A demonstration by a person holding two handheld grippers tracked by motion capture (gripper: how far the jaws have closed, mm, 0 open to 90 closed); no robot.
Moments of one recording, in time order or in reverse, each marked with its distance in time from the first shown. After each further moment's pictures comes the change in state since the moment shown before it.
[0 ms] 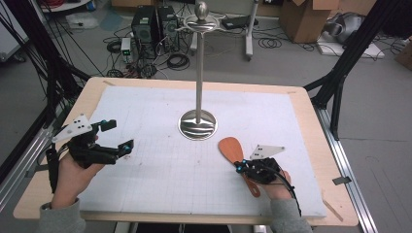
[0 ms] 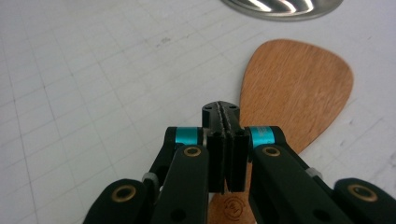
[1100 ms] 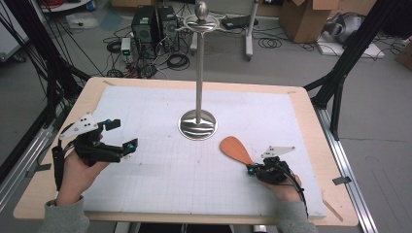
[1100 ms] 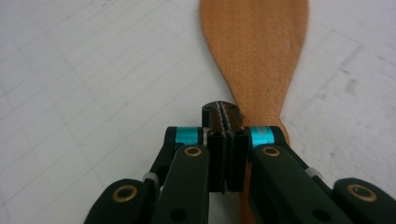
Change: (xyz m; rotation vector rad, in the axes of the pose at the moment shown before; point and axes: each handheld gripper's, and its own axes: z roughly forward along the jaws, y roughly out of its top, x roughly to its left) left arm 0.001 -0.001 0.010 0.018 -0.003 -0.003; right arm -0.024 -0.027 -0.011 0.086 -0.051 0.161
